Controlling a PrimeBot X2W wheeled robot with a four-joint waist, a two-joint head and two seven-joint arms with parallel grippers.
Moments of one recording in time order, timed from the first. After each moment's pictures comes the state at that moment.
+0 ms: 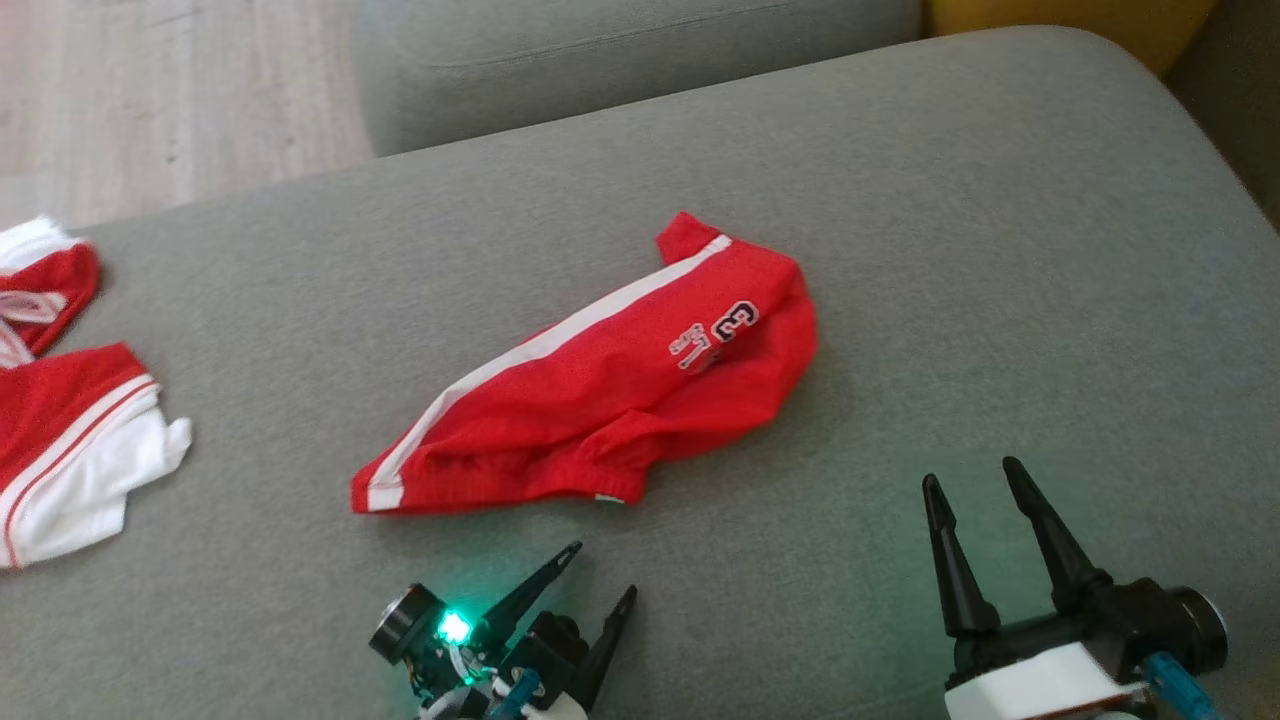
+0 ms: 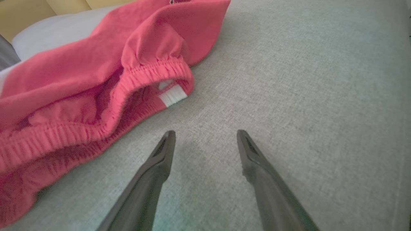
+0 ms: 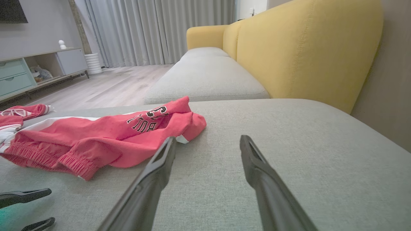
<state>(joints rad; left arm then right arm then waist) -0.24 0.06 -0.62 0.74 0.10 -0.03 -0.25 0.14 -0.06 0.11 0.09 0.05 0.12 -0.26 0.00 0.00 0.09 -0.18</state>
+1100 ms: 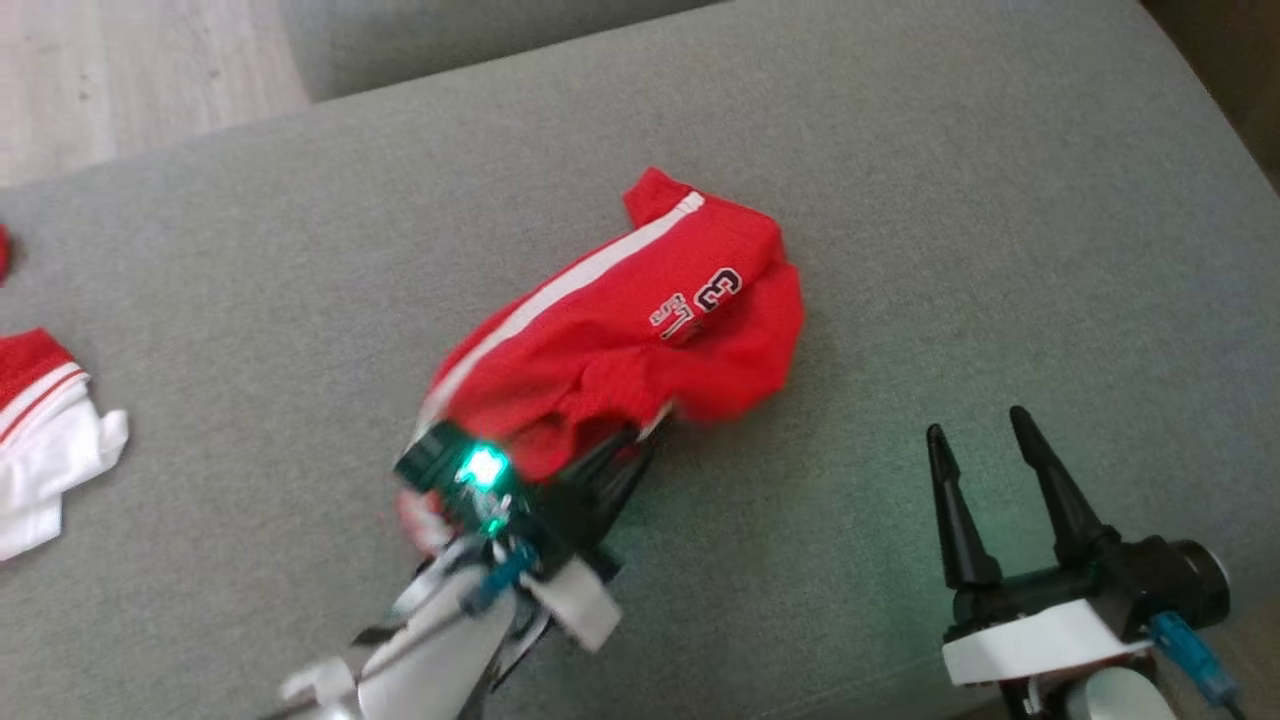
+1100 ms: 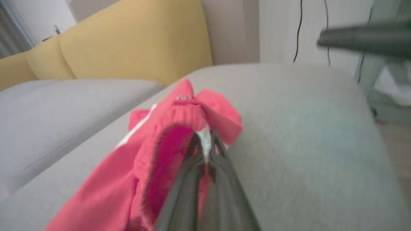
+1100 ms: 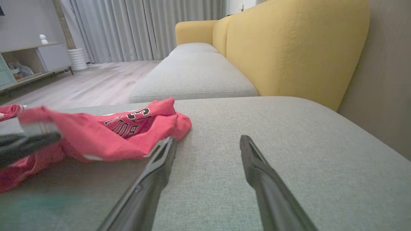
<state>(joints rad) -0.43 0.16 -0.76 0.50 -0.05 -0.06 -0.26 0.07 -0.06 0.10 0.08 0.05 0.12 -0.26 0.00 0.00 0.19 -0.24</state>
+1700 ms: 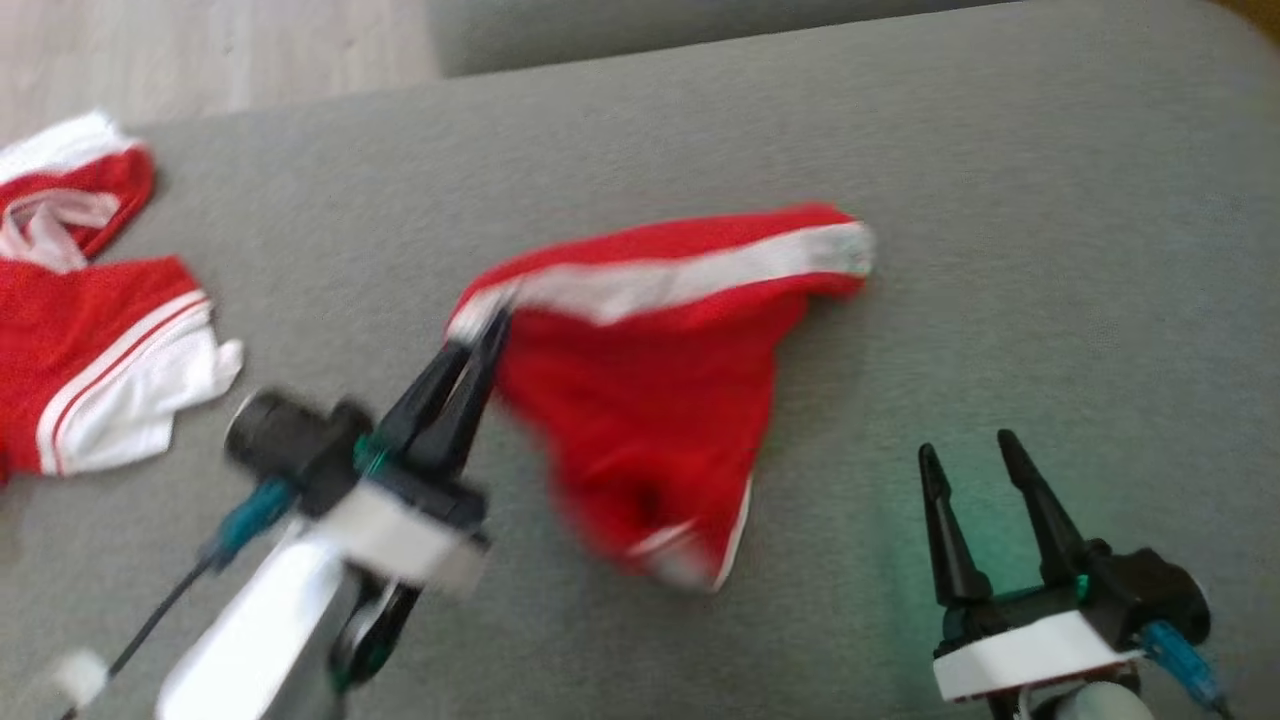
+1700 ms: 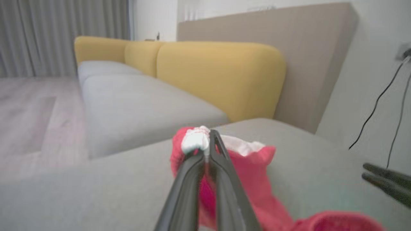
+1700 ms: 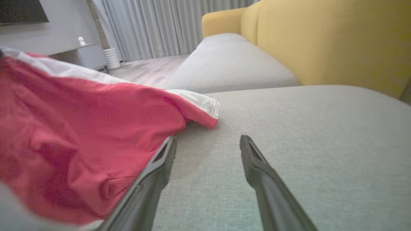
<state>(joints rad) -0.37 0.36 -0.61 0.13 -0.53 -0.10 -0.19 0.09 -0.05 0.12 0.11 0.11 0.12 -0.26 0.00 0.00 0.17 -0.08</state>
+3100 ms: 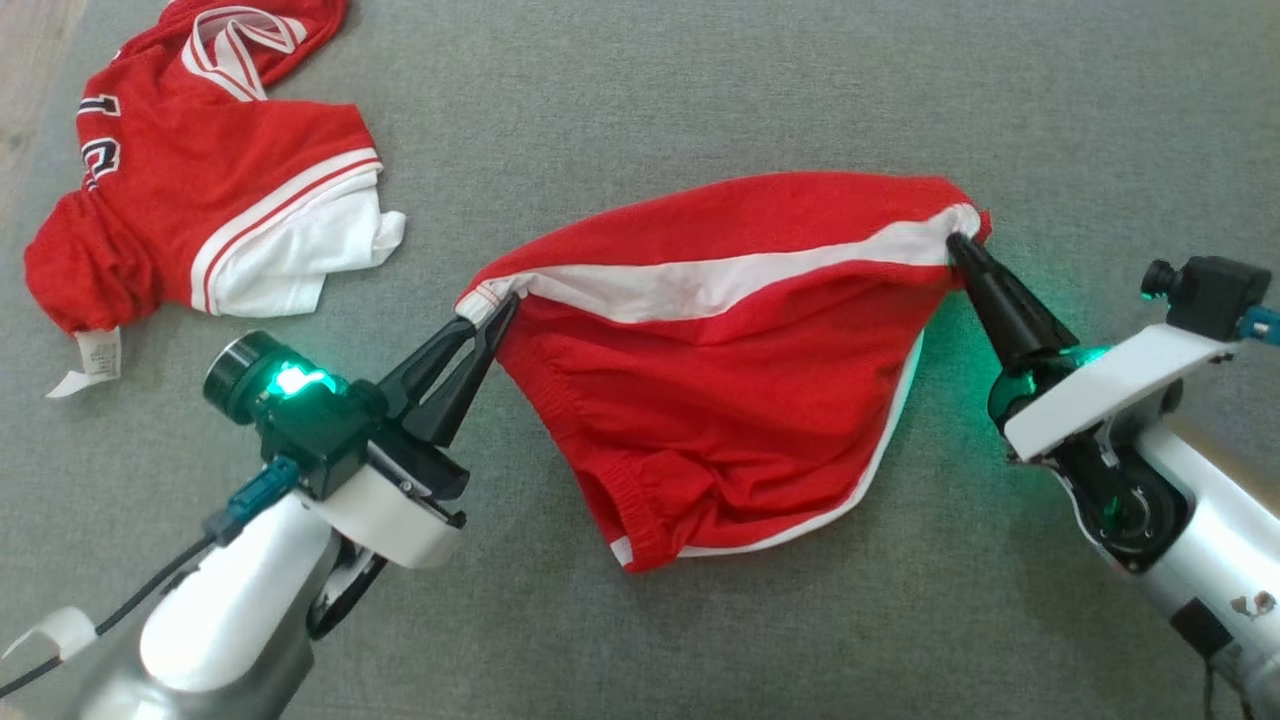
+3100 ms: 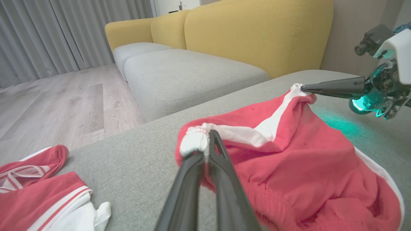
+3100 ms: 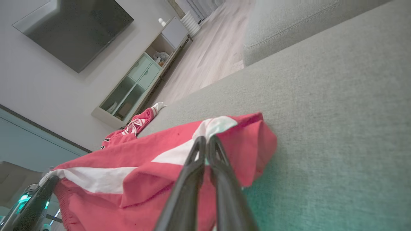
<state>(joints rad) -0.48 0.45 -0.71 0.20 -0.41 -0.12 -0.25 -0.55 -0.58 0.85 0.32 1.32 0.12 -0.21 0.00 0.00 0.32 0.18</state>
